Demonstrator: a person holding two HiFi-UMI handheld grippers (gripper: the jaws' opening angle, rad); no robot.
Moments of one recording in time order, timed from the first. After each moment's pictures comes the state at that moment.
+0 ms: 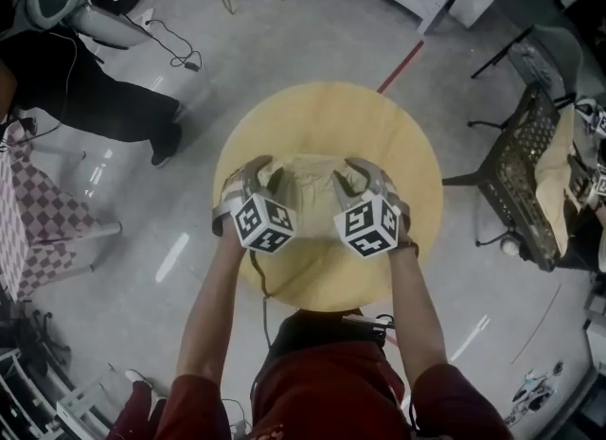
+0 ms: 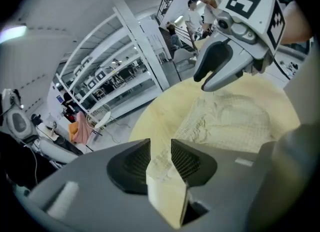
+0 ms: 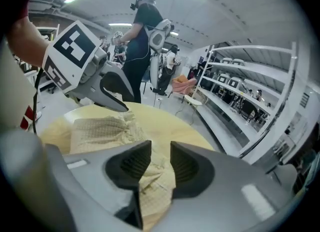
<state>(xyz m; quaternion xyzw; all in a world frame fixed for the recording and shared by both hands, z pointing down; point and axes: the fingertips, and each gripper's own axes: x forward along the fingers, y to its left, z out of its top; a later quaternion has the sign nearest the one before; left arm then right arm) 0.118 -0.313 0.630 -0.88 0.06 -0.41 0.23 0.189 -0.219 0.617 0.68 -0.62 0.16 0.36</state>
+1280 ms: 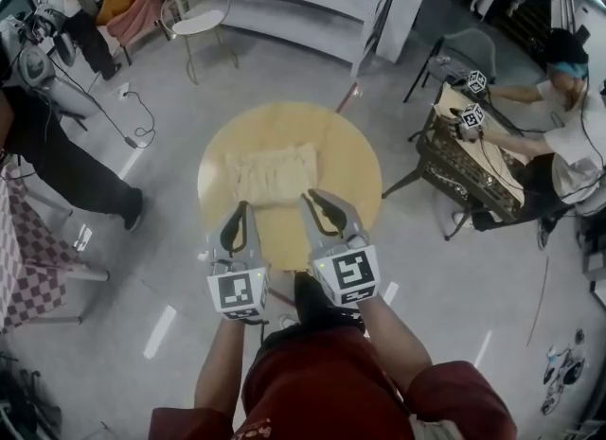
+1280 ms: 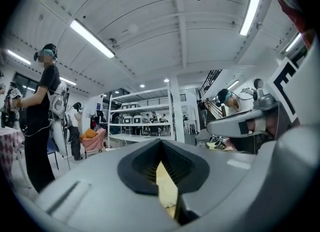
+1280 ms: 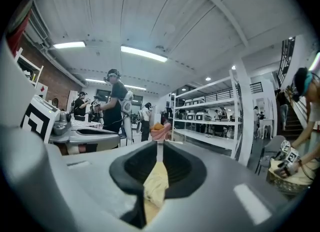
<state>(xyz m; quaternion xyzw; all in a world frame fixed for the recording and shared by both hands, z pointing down) -0.058 -0.137 0.412 -0.98 0.20 0.00 0.04 0.017 -0.051 0.399 0.82 -0.57 0.01 0.06</state>
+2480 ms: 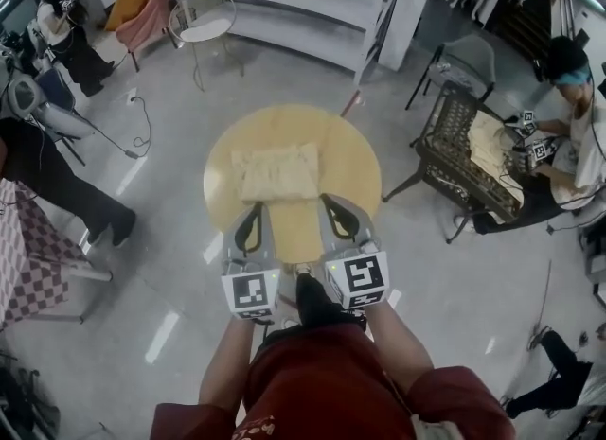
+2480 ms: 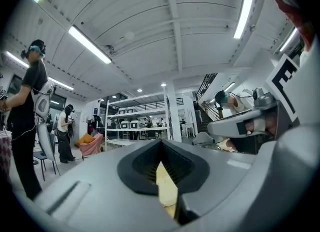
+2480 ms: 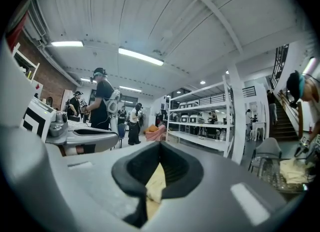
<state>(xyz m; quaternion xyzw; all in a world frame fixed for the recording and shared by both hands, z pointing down) -0.072 -0.101 0.398 -0.98 0.18 0.03 0.06 0.002 -0.012 0.390 0.84 -0.54 -0.01 0.05</state>
